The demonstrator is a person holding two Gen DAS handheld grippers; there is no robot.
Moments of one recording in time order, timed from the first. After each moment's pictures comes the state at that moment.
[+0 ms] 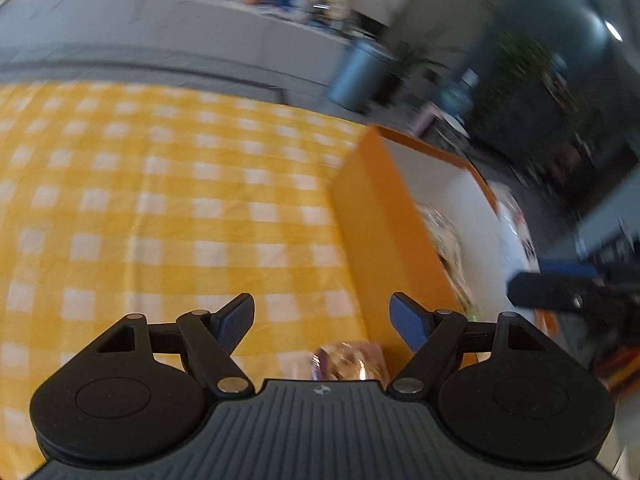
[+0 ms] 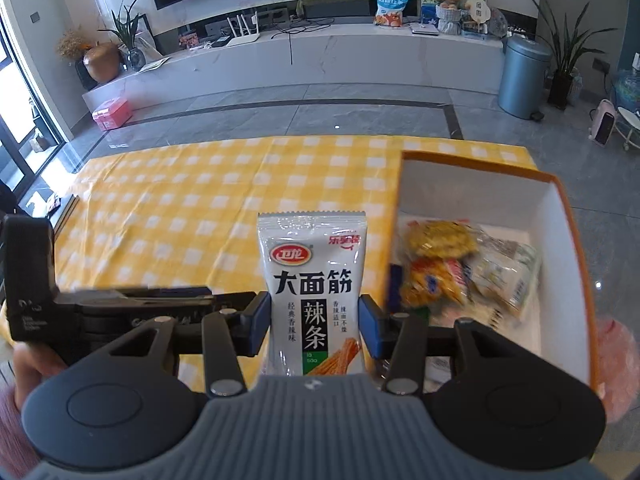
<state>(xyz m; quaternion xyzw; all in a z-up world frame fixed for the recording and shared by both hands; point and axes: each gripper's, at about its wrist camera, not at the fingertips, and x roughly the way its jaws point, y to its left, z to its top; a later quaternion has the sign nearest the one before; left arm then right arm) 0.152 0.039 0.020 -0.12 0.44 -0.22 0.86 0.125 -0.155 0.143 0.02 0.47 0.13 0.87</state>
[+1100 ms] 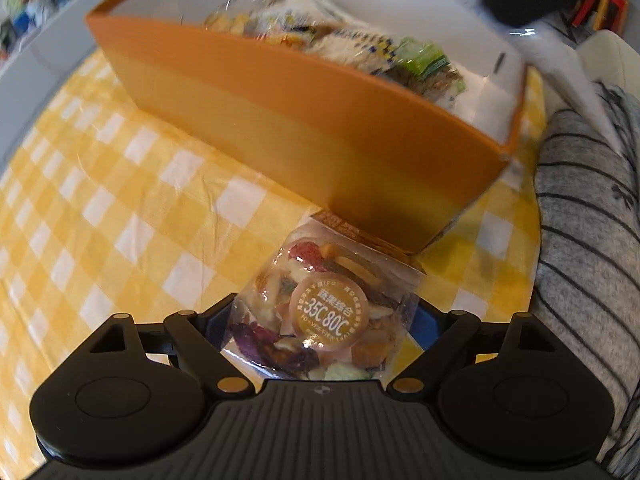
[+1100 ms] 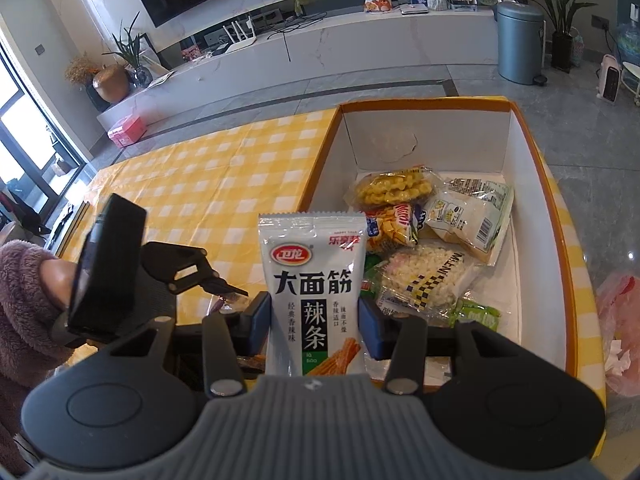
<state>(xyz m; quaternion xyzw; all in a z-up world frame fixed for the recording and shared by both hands) 0.159 -0.081 -0.062 0.28 0.52 -0.39 0.71 0.106 -0.247 0.097 0.08 0.47 0.16 0.86</state>
